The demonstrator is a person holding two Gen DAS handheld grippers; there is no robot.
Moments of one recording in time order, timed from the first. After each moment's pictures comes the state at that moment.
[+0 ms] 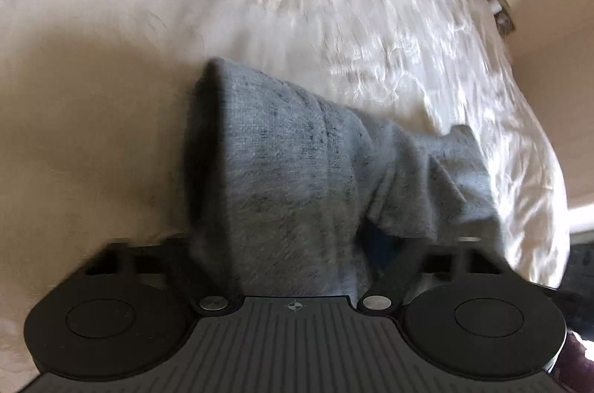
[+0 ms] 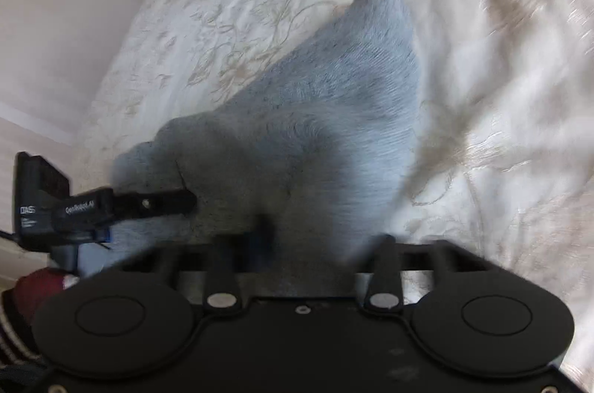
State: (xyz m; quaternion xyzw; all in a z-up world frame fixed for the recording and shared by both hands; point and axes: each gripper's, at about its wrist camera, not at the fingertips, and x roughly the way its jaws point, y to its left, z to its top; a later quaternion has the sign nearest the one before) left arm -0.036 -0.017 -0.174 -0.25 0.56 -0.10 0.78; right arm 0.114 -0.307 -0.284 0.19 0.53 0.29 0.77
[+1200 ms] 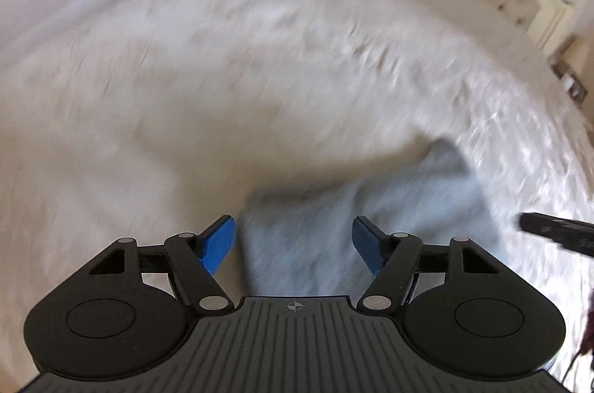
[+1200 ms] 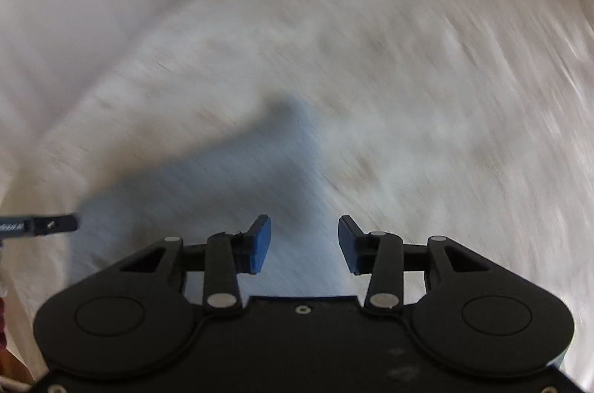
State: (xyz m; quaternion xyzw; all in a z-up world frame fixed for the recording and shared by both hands) left arm 0.064 0.203 -0.084 -0.11 0.44 0.06 0.89; right arm 0.248 0.001 -0.154 0.03 0.39 0.29 0.87
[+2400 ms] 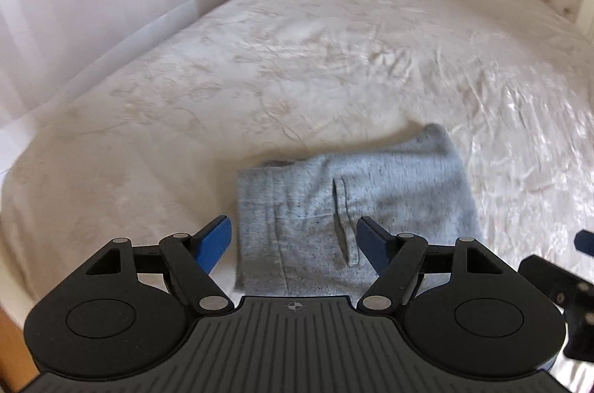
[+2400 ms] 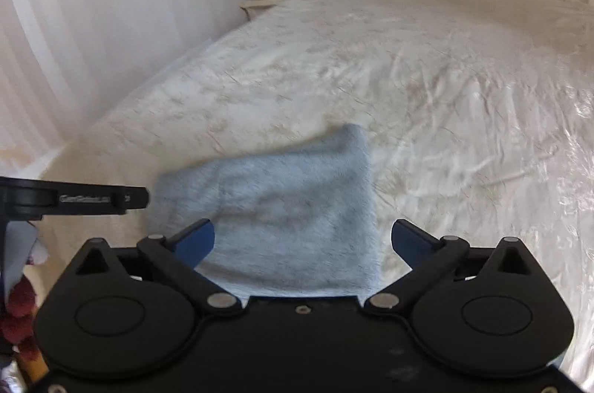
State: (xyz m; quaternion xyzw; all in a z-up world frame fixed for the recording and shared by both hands) left arm -0.008 0.116 0.000 -0.05 0.45 0.20 0.87; right arm 0.149 -0.045 -0.104 0.01 0.35 0.34 0.87
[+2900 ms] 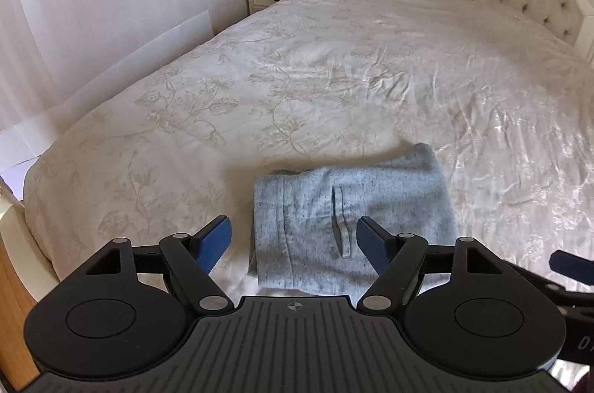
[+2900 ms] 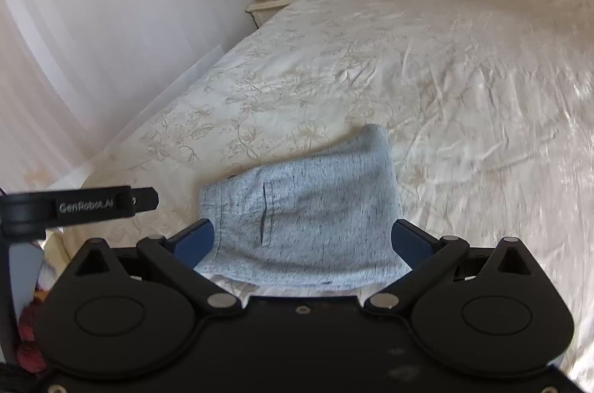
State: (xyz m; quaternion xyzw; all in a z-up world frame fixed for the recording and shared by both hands) left arm -0.046 0.108 0.043 -0.06 0.42 0.20 0.88; right arm 0.119 -0.049 -0.065 0.04 0.38 0.33 0.86
